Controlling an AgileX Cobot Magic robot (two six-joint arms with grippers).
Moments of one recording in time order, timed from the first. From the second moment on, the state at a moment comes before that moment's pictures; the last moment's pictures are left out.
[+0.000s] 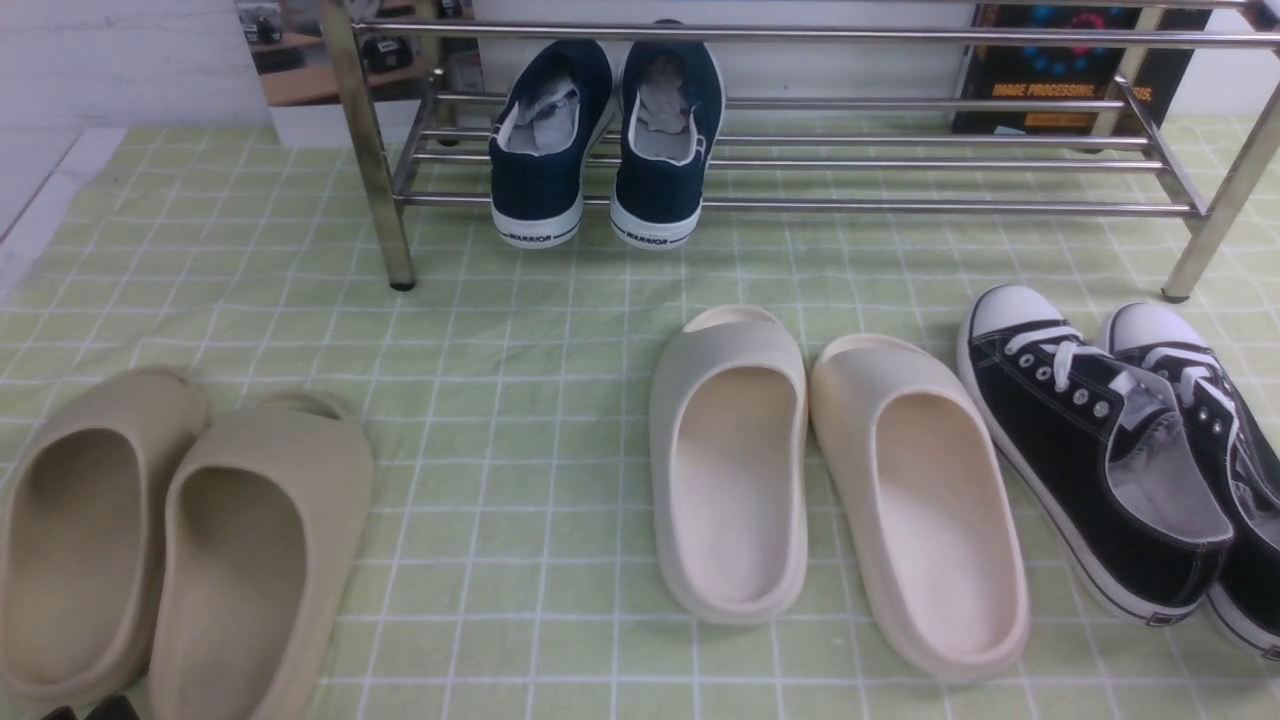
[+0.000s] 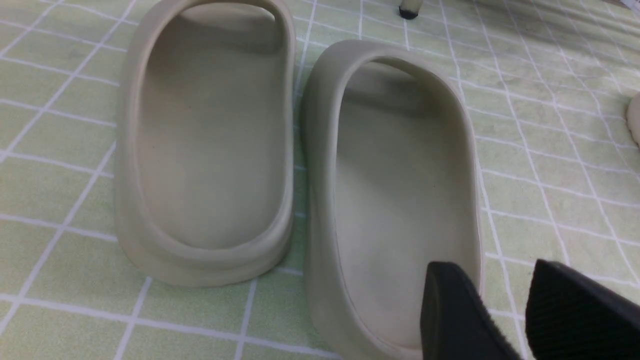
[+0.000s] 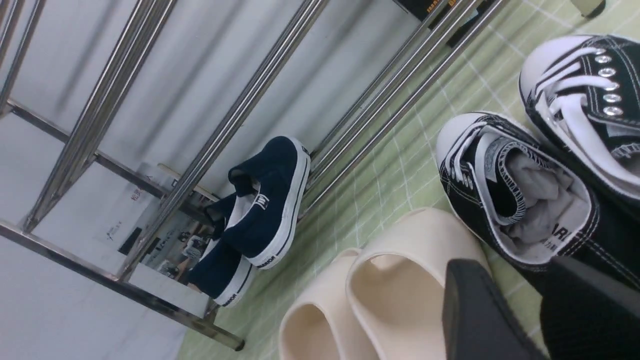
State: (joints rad) right arm -0.03 -0.01 0.03 0.85 0.18 0.07; left arm -0.02 -0.01 0.03 -0.07 0.38 -0.21
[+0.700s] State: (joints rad) right arm -0.03 0.76 -0.79 0.29 0.82 -0.32; left arm -0.02 -0.01 0.03 -0.07 0.38 -0.21
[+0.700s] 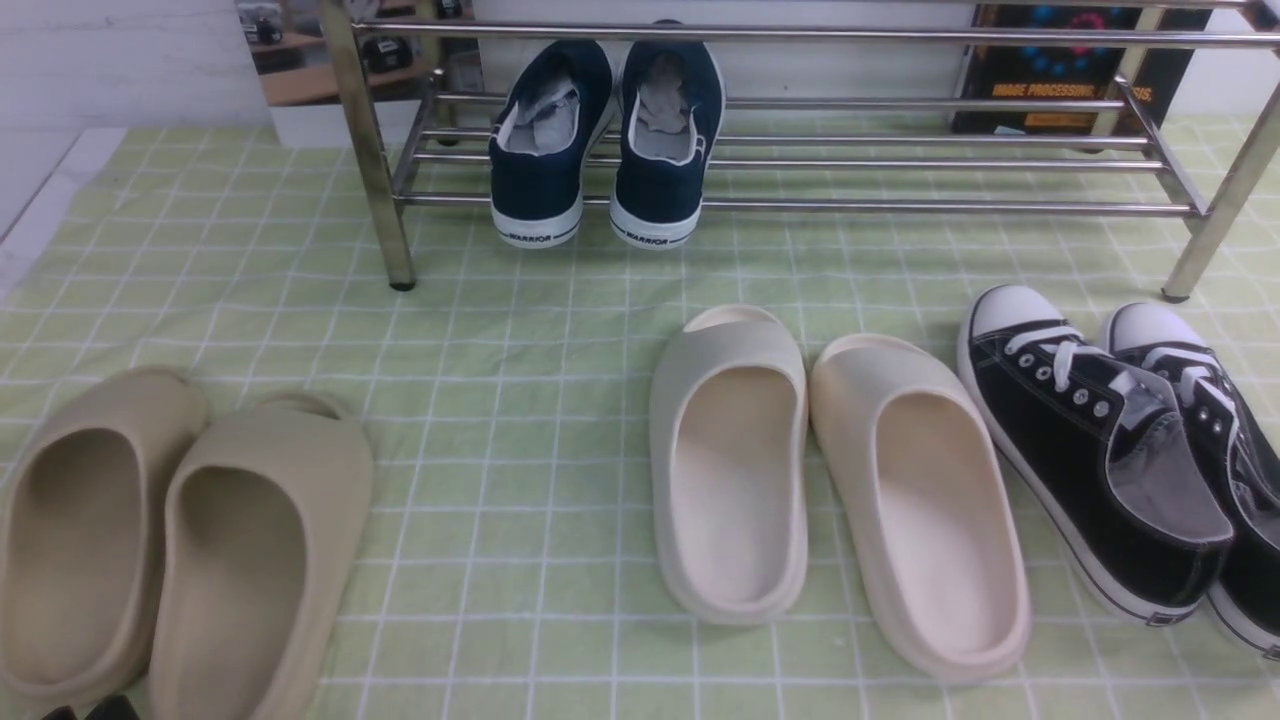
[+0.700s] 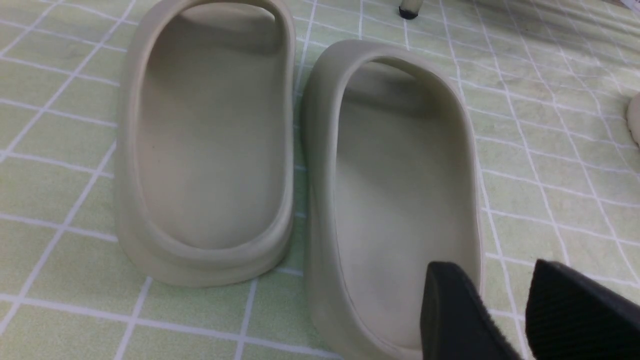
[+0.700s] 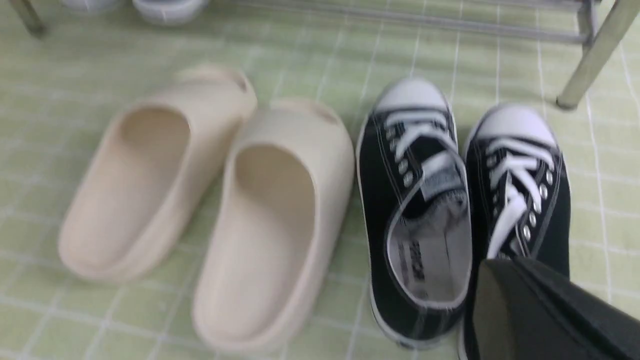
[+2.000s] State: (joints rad) right arm 0.22 1.70 -1.14 0.01 1.01 -0.10; left arm -0.02 -0.01 0.03 -0.07 0.38 -0.21
